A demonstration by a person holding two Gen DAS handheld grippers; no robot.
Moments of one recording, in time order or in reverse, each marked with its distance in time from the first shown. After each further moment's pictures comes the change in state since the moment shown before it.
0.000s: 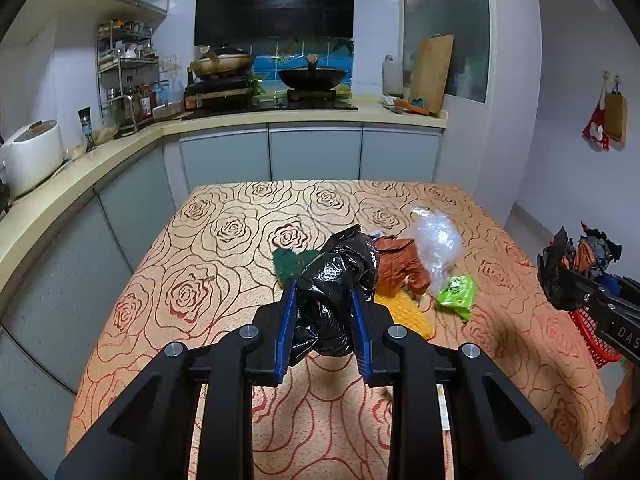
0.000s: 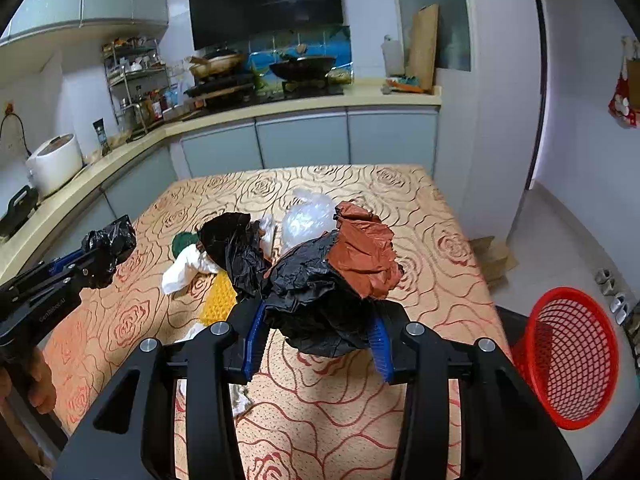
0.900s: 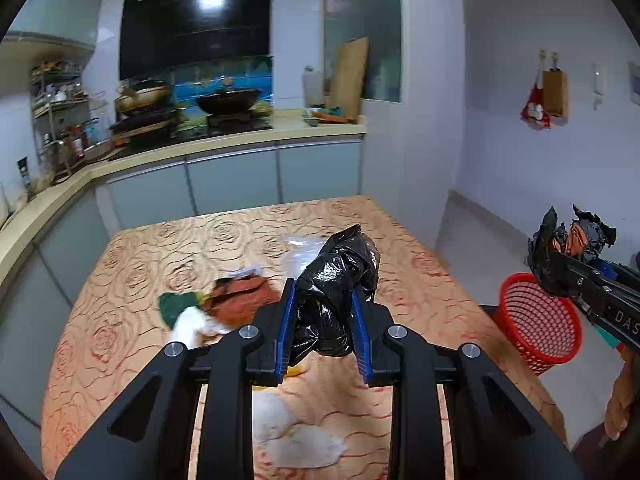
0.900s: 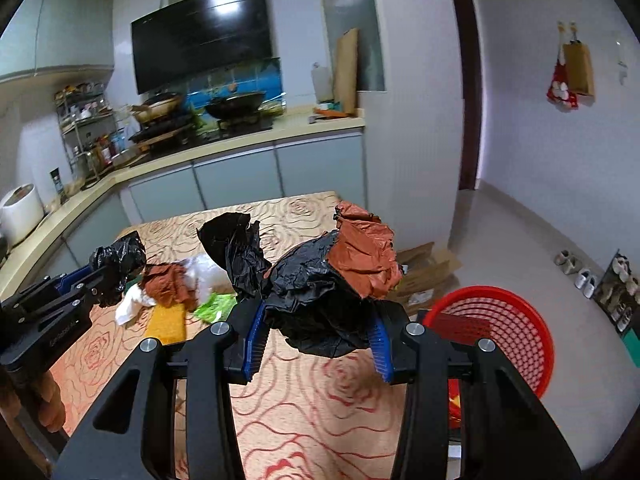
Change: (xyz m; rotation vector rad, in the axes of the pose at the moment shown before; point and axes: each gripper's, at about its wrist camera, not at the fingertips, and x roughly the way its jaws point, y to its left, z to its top) left arm -0.009 -0.114 0.021 0.137 -0.044 -0.199; right arm -0.064 -0.089 -0.001 0.129 -0.092 -0.174
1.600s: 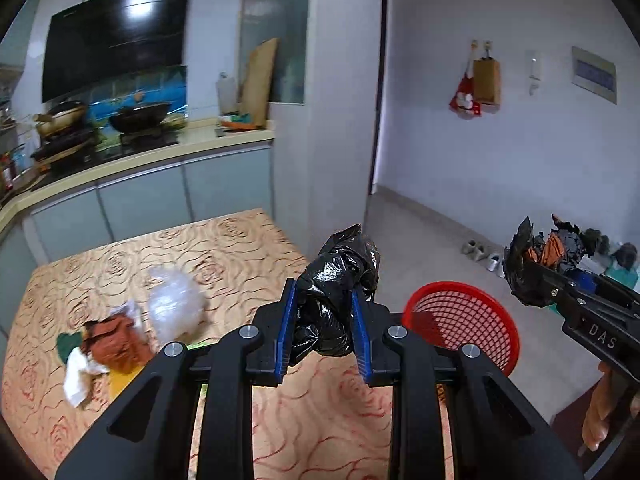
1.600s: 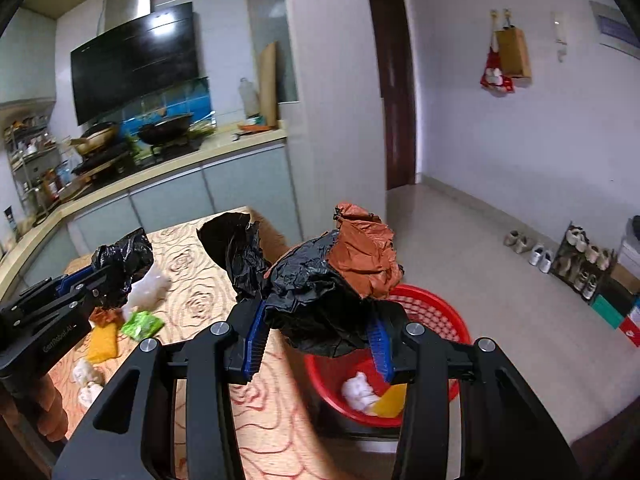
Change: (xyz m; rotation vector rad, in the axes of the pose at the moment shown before) left arm 0.031 -0.110 0.022 0.096 -0.011 -0.243; right arm -0.023 -0.092 -0.005 0.116 -0.036 -0.193
